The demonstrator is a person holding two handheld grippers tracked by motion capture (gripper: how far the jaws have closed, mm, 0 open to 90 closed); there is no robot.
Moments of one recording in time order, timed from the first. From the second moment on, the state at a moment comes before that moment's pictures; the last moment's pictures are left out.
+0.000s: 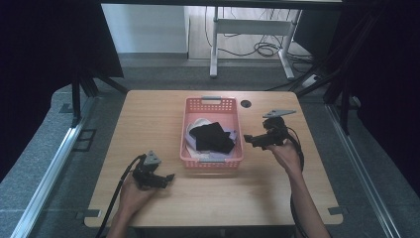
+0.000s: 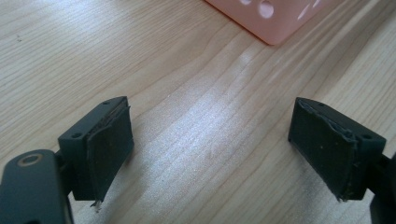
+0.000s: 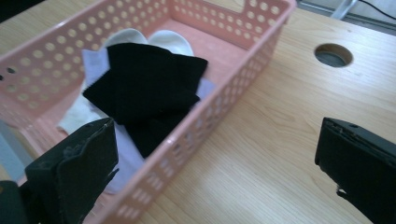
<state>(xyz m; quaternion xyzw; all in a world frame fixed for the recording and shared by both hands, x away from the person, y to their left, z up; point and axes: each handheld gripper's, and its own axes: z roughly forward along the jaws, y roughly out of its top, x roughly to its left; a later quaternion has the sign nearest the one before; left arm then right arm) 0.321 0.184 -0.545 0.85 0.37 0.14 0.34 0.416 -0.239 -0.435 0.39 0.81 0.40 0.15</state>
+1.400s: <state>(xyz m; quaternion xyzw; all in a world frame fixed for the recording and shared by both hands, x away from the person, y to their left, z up) 0.321 0.184 -0.545 0.85 0.37 0.14 0.34 0.447 -0.110 -0.434 0.34 0.85 0.38 0.09</state>
